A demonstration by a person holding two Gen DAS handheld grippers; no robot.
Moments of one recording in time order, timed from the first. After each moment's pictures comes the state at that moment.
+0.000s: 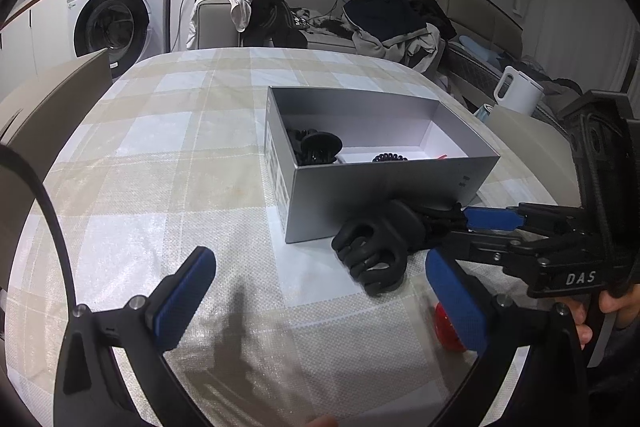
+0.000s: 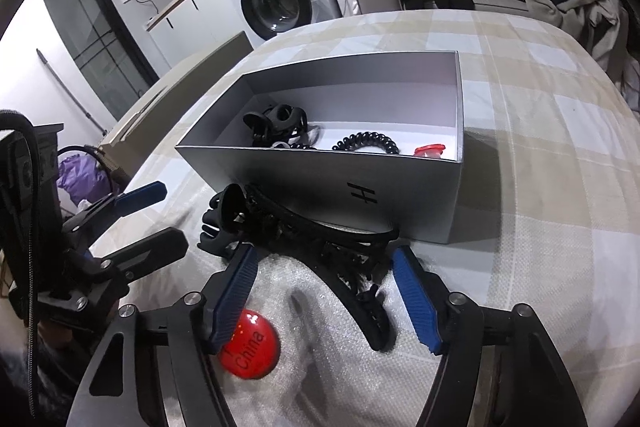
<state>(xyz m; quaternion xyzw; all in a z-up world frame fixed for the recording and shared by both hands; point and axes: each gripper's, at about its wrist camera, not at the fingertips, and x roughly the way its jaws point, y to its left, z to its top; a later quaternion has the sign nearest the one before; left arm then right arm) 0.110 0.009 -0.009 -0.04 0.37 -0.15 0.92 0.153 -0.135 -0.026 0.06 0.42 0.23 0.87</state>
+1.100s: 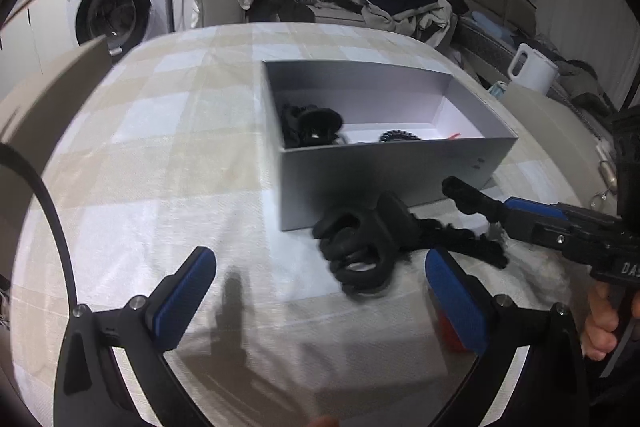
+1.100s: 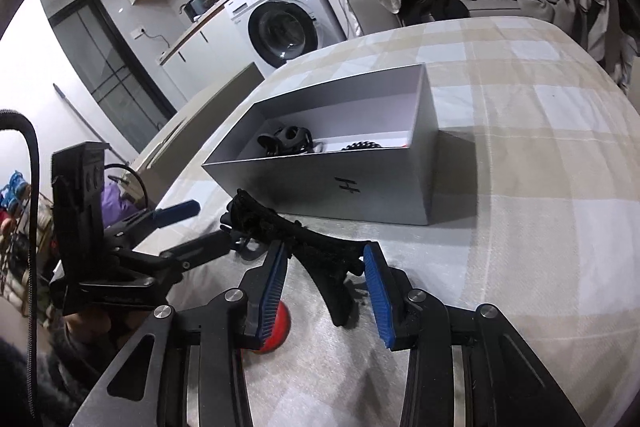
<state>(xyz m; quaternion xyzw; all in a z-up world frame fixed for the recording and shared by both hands) 0.121 -0.003 -0.016 -0.03 0.42 -0.14 0.90 0.128 -0.173 -0.019 0.13 0.39 0.25 0.88</state>
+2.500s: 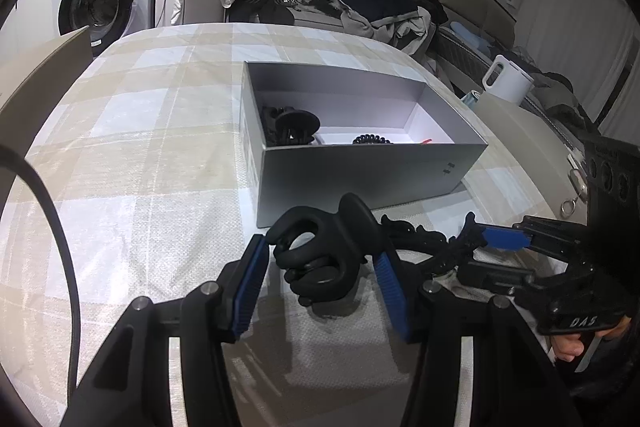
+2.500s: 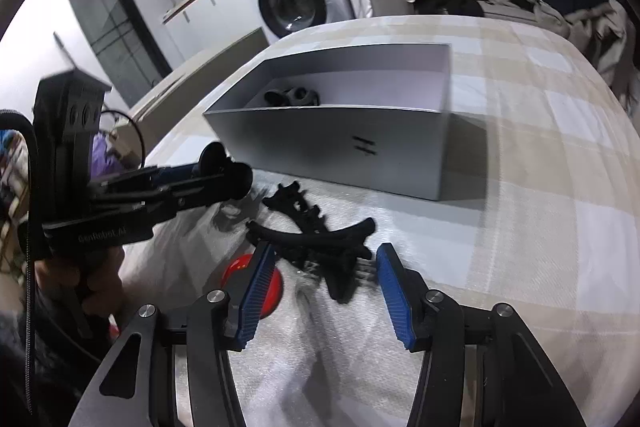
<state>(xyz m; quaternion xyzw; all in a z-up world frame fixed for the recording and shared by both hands) 0.118 0.006 -0.010 -0.06 0.41 -0.18 0.89 0.120 -0.146 -0.029 0.03 0.41 0.26 0.87</state>
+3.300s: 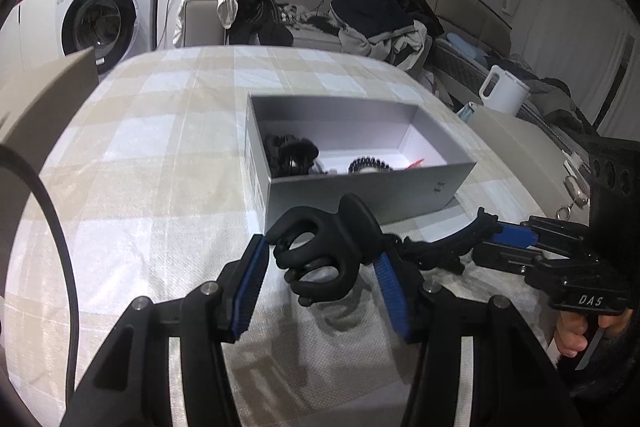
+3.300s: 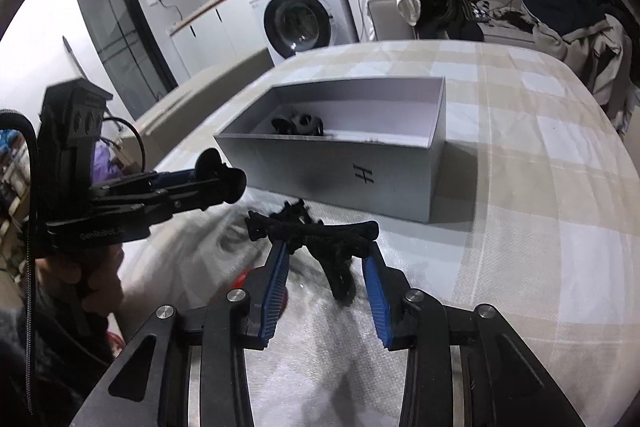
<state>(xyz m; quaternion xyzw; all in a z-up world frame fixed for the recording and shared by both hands) 0.110 0.008 0.006 -0.05 0.38 -0.18 0.91 0.110 -0.160 -0.011 0.06 0.36 0.26 0.89</state>
